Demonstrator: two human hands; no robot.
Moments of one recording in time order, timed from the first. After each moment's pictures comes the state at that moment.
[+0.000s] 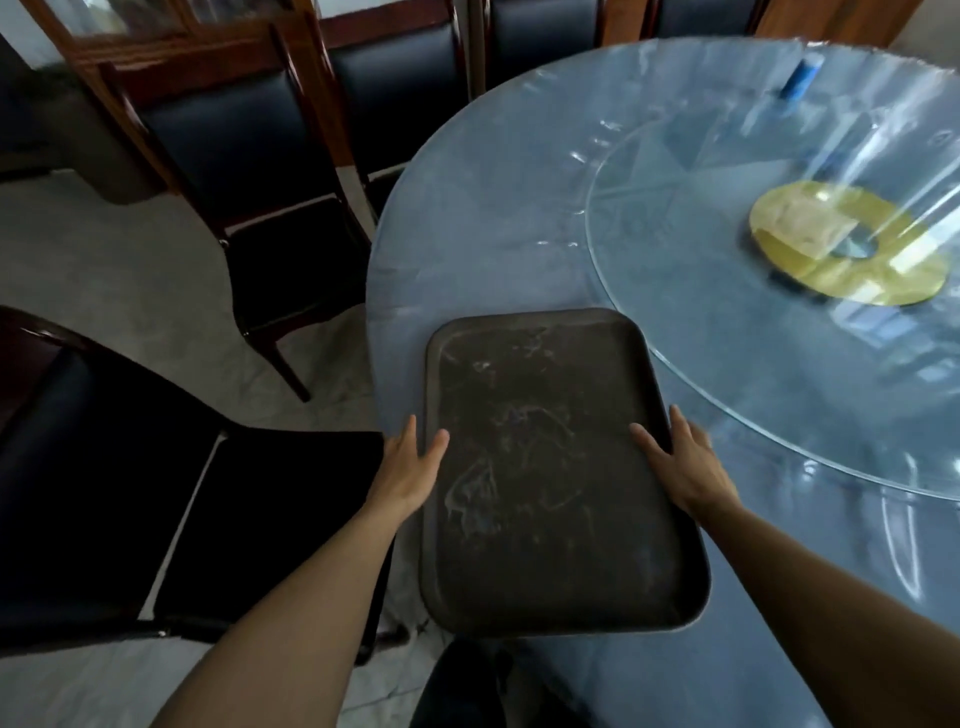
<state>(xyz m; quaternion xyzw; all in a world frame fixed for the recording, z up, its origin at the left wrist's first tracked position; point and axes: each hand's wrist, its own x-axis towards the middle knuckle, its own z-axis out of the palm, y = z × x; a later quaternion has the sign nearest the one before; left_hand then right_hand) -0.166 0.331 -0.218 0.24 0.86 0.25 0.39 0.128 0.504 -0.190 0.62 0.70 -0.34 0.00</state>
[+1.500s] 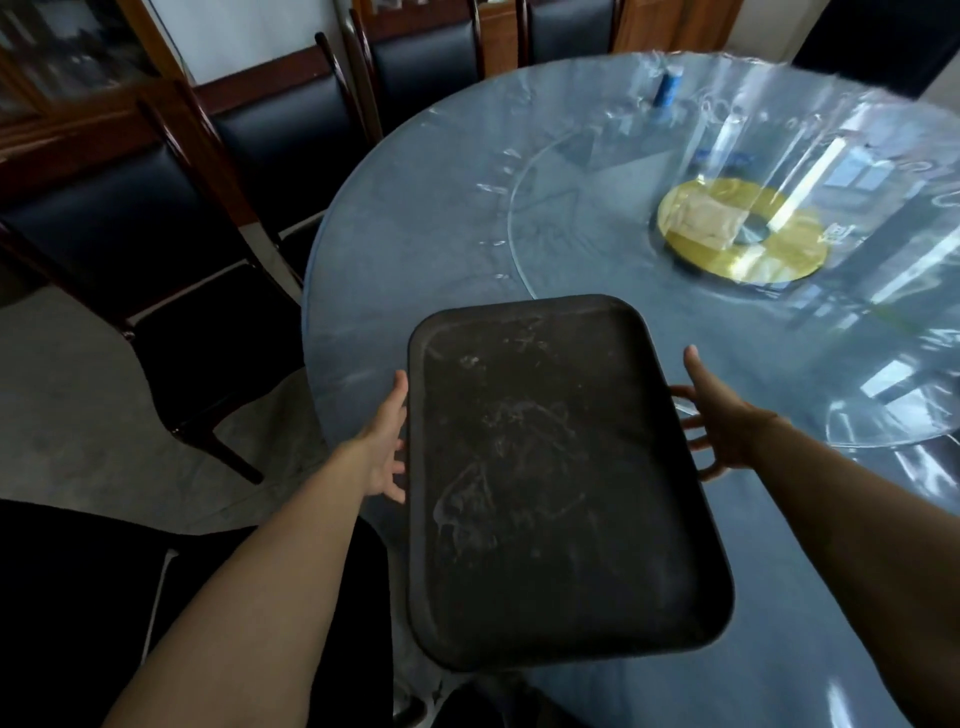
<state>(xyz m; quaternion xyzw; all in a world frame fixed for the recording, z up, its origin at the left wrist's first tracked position) -0.220 0.445 -0.142 0.08 0.71 0.30 0.63 0.135 0.579 -0.121 0.69 0.35 -0.62 -0.06</state>
